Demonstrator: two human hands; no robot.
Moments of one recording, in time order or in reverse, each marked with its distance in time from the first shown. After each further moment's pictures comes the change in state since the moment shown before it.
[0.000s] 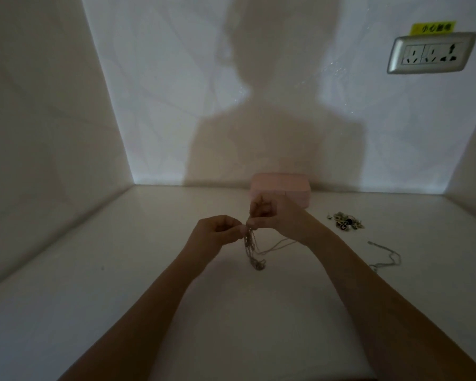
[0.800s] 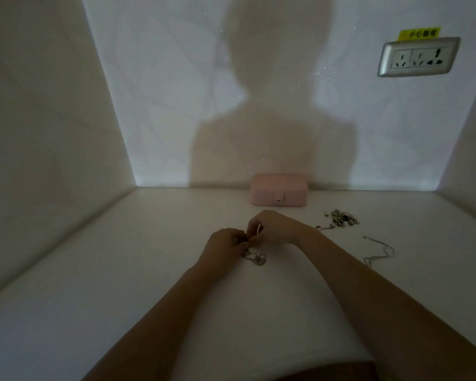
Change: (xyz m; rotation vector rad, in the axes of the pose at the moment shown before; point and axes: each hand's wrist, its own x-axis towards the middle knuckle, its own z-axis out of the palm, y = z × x) left_hand -0.002 -0.016 0.018 0.762 -0.021 0.067; right_hand 0.011 0.013 0.013 -0.716 -0.154 0.225
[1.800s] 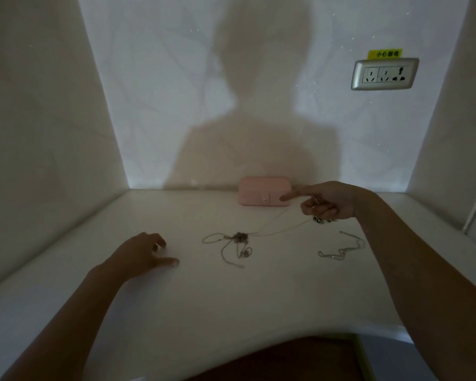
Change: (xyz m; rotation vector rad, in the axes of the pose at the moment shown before) left_hand -0.052 -0.076 -0.095 0.404 -0.092 -0.242; right_hand -0.093 0.038 -0.109 0.862 -0.133 0.350
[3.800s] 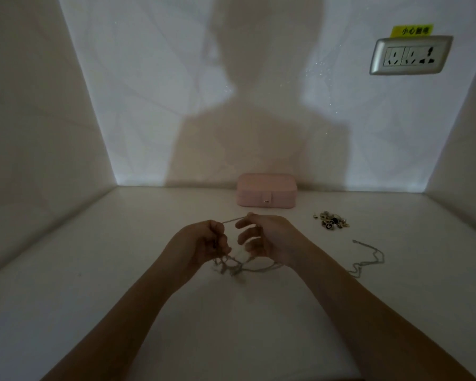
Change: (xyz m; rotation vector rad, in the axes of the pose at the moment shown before) left_hand 0.015 0.117 0.016 -1.572 -0.241 0.085; right_hand 0.060 0.021 0.116 0.401 0.136 -0.114
